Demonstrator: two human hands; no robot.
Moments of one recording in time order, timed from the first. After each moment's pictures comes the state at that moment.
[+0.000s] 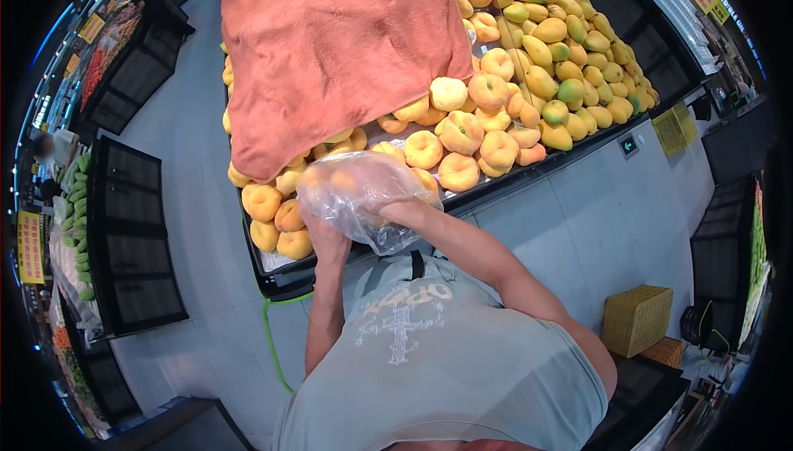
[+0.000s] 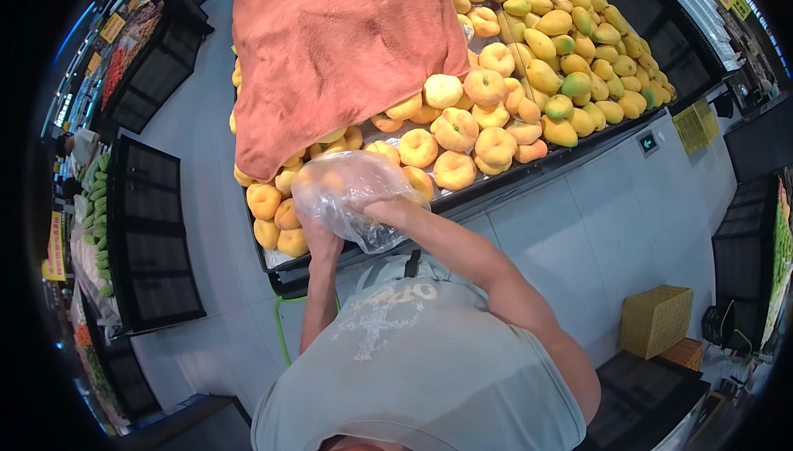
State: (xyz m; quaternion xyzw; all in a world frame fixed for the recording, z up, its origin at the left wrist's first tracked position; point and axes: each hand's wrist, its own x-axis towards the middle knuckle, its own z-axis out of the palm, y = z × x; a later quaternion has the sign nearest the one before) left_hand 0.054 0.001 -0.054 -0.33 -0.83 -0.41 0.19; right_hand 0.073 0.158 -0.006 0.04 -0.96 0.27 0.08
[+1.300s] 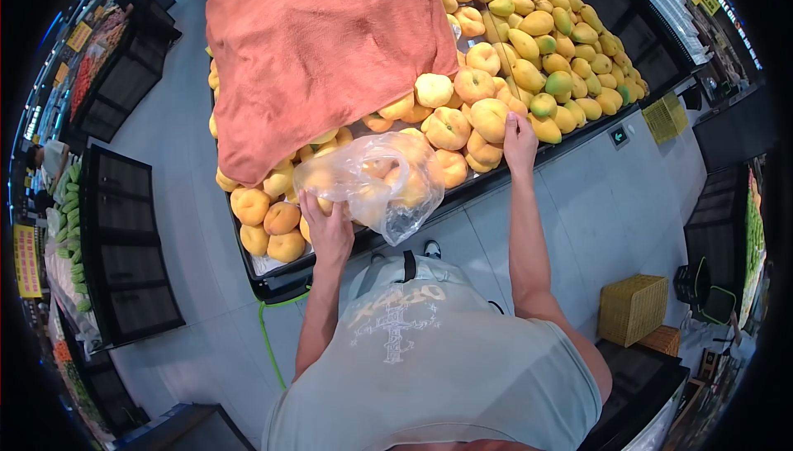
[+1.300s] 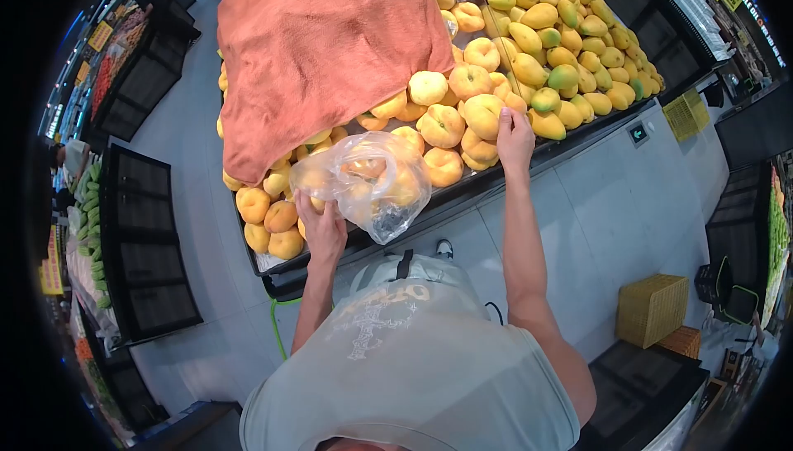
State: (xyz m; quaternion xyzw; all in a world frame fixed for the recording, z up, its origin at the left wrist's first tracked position) left_hand 0.063 0.001 -0.086 -0.35 -0.89 -0.22 0.18; right_hand 0.171 0.390 -0.073 -0.38 -0.78 0.32 0.38
